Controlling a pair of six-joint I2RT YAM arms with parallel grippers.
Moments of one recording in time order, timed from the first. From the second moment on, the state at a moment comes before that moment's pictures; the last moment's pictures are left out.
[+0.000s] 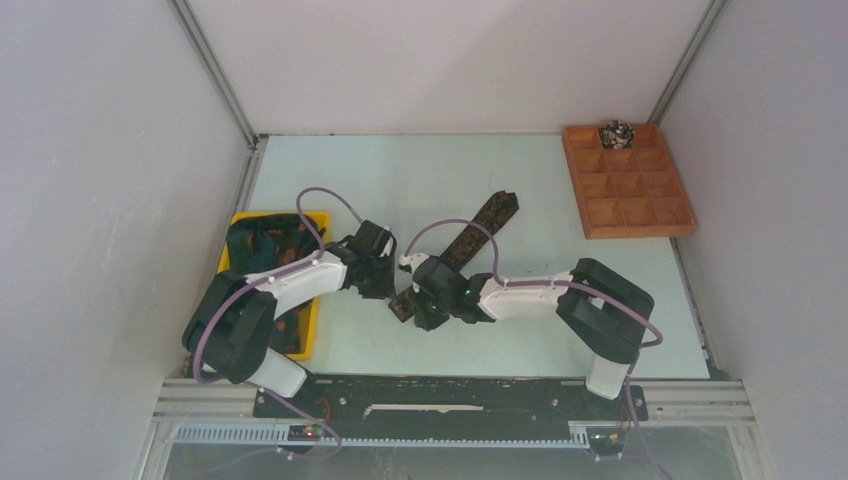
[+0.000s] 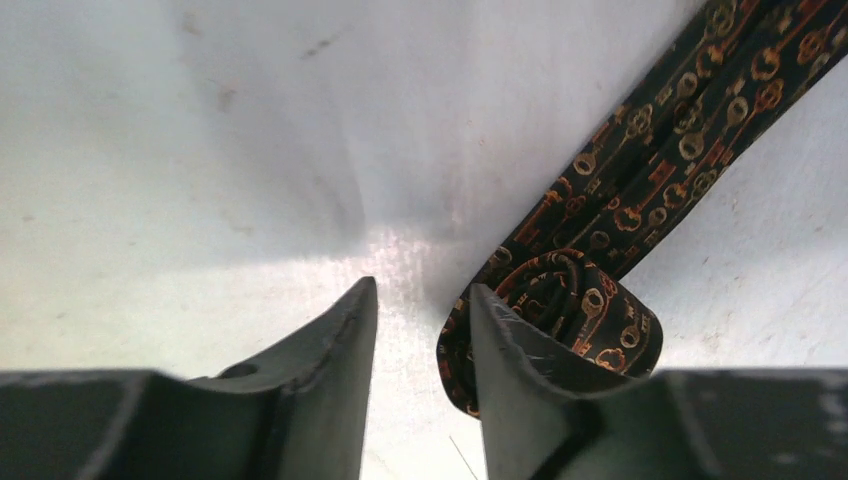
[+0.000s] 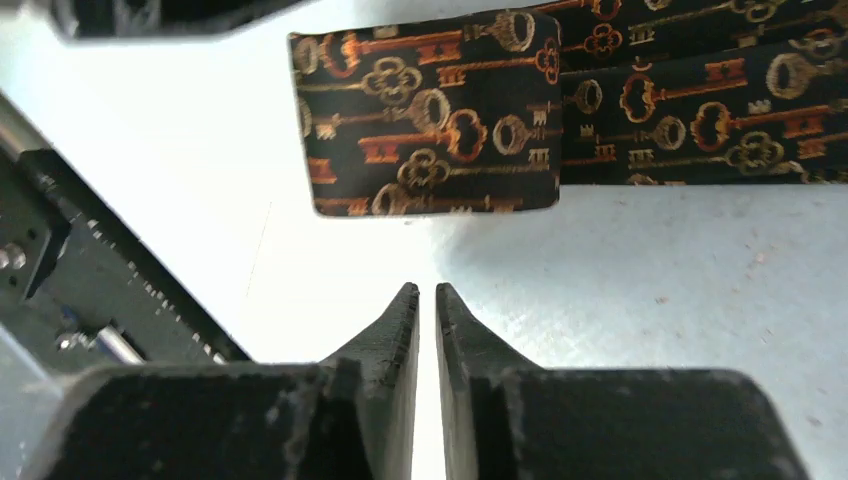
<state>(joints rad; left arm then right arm) -0.54 1.47 0.80 -0.46 0.00 -0.52 1.05 1.75 0.95 -0.09 -0.09 0.45</state>
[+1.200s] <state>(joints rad) -0.62 0.81 0.48 -0.45 -0.06 -0.78 0.74 1.85 1.03 0.01 -0.61 0.46</state>
